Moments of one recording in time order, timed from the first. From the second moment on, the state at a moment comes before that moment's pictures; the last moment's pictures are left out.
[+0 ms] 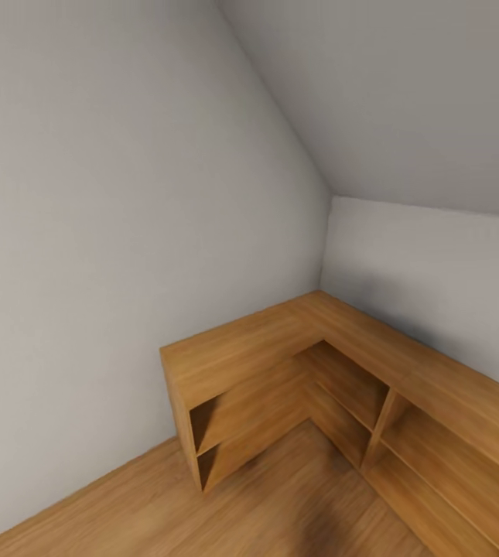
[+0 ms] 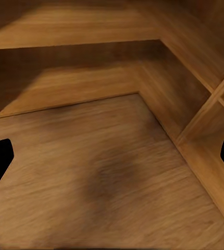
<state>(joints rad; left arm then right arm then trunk) -0.06 0.01 -0.39 -0.03 0.57 -0.97 0.19 -0.14 0.01 0.78 0.01 -0.28 -1.04 -0.39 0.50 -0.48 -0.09</state>
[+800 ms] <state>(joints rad) -0.06 0.00 -0.39 -0.02 0.57 -1.00 0.18 -0.13 0.01 0.77 0.01 -0.25 -1.04 -0.39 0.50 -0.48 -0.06</state>
